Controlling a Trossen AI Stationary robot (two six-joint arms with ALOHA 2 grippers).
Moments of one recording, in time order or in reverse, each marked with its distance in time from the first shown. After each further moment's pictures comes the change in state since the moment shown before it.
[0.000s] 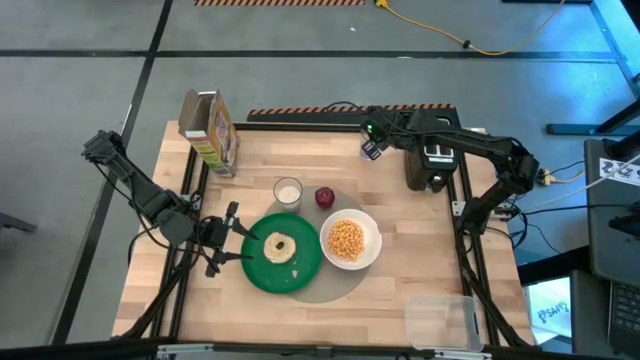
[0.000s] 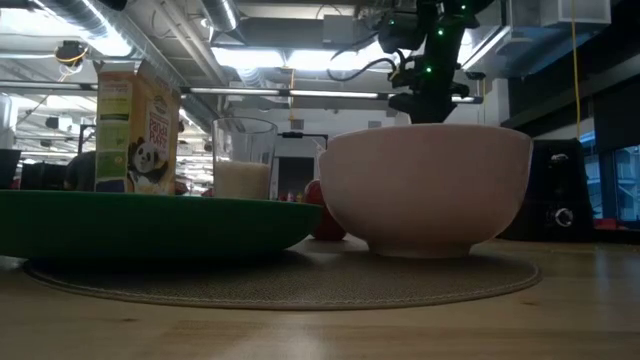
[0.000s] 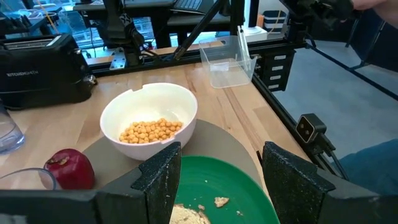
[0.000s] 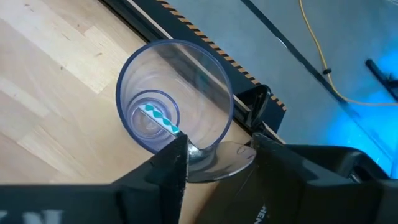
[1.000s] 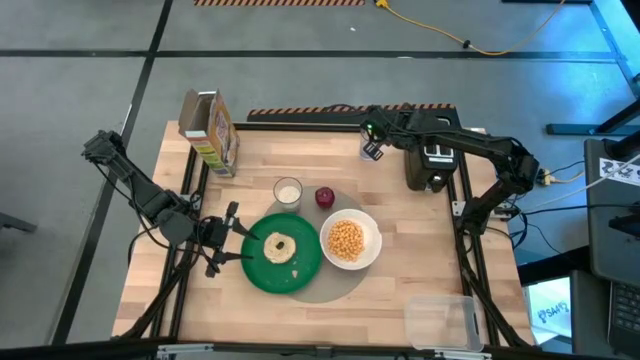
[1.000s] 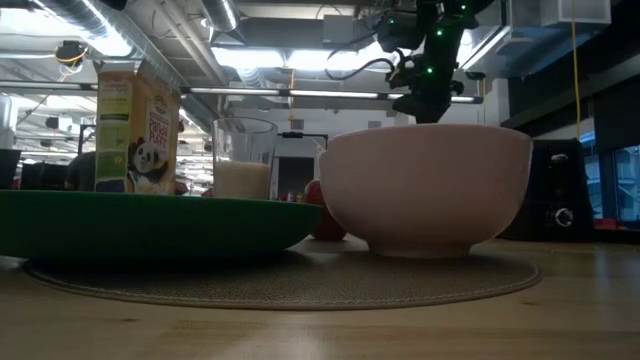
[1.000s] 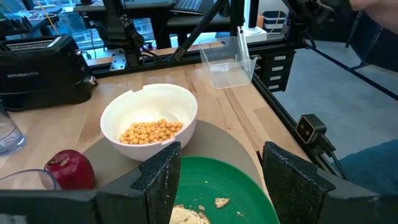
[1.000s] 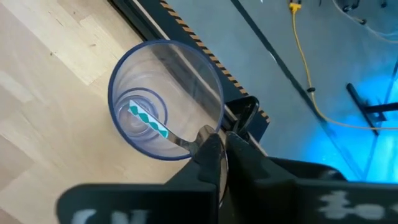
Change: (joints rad) left arm 0.000 0.000 0.000 0.003 -0.001 0.004; right arm 0.000 0.000 0.000 0.019 0.037 -0.148
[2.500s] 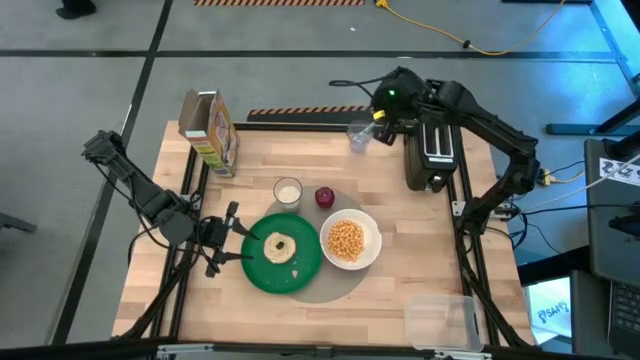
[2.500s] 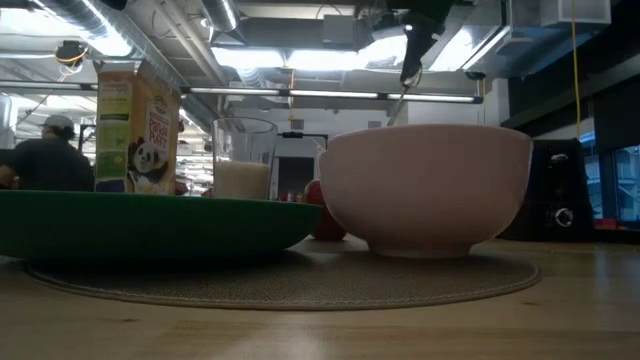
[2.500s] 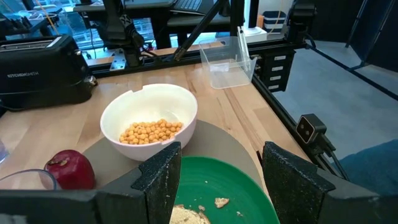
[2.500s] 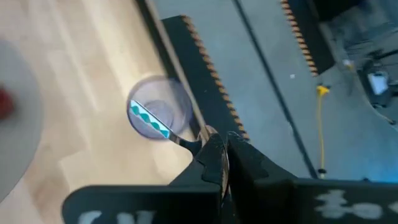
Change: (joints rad) left arm 0.000 0.000 0.000 0.000 0.000 0.000; right arm 0.000 -0.009 0.483 -0.267 -0.223 -0.380
